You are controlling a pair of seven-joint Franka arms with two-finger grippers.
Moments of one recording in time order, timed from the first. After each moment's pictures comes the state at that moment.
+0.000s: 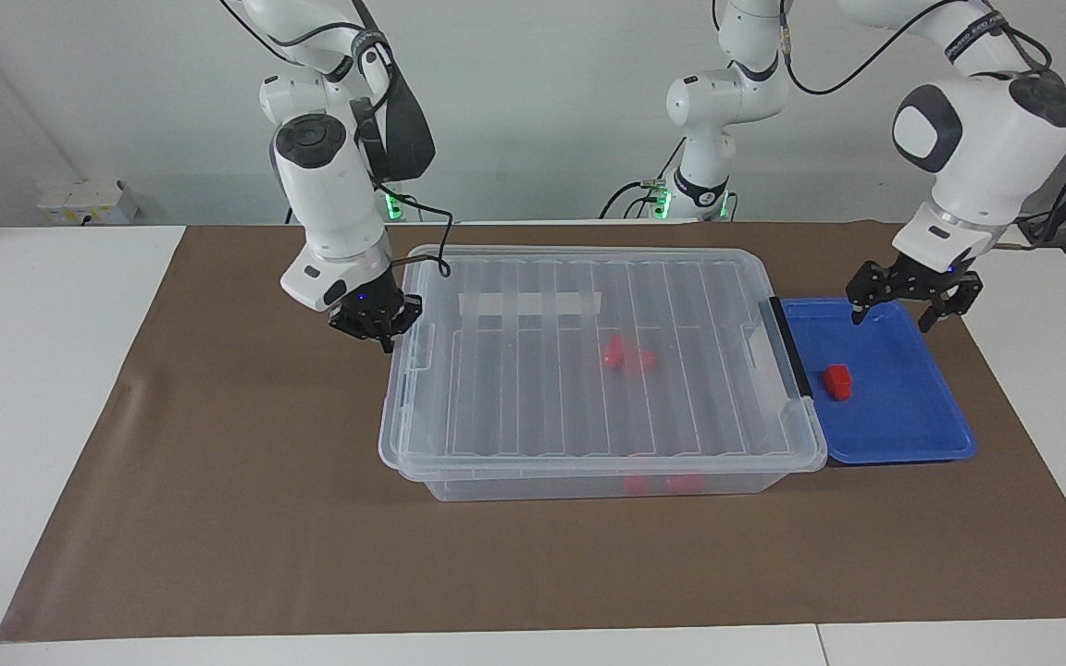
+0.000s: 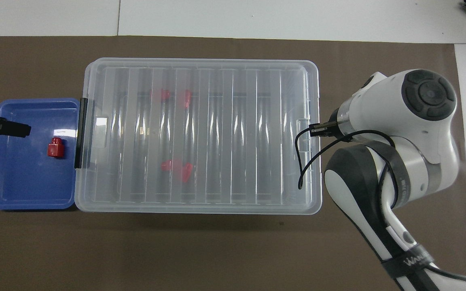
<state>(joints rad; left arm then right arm) 0.10 -0.05 -0.05 -1.79 0.01 1.84 0.34 0.24 0.09 0.03 -1.84 0.02 2.01 0.16</state>
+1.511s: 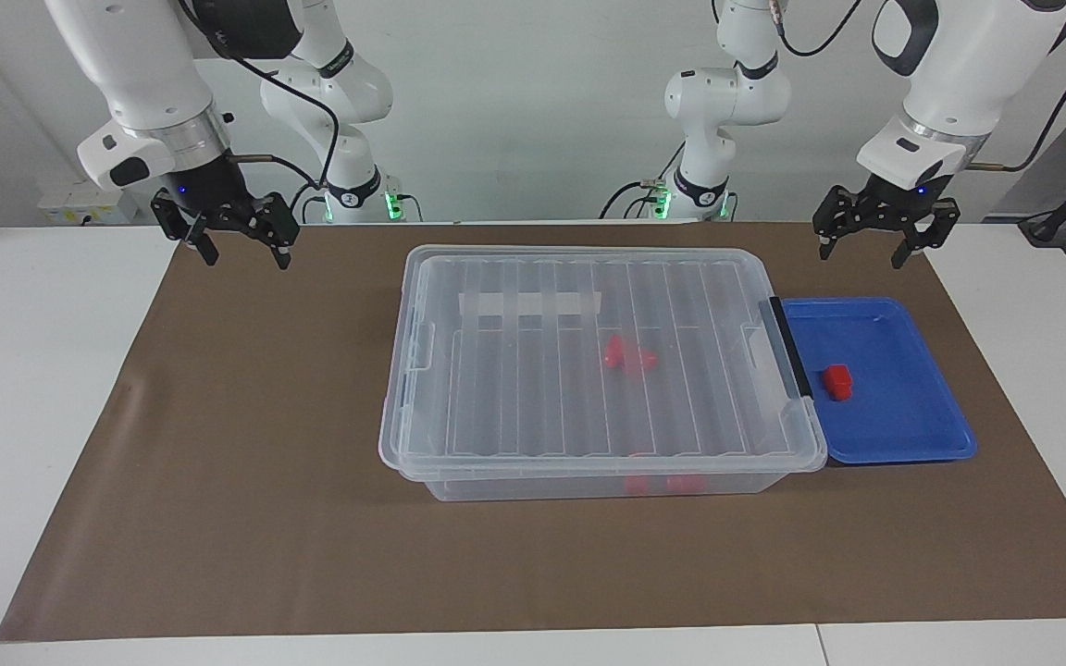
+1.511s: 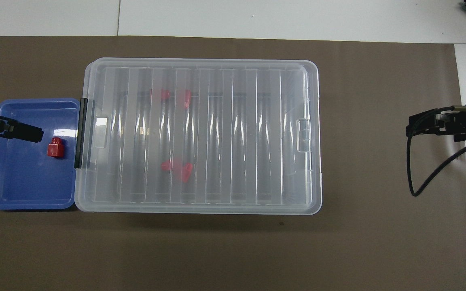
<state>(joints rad) -0.11 -0.04 0.05 -1.68 0.03 1.67 0.22 0.02 -0.02 0.02 -1.58 0.00 1.55 0.16</state>
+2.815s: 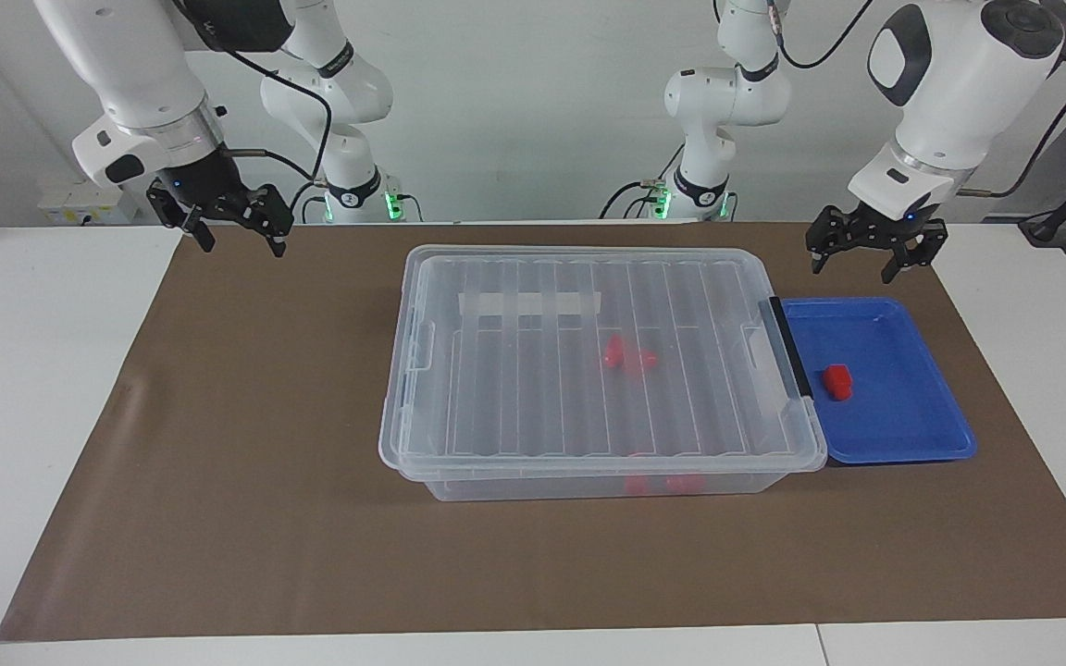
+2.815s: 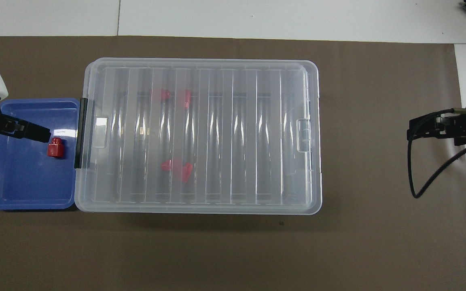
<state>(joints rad) -0.15 -0.01 0.09 -1.68 0.03 1.66 0.22 0.01 -0.02 0.02 -1.59 0.00 1.54 0.16</state>
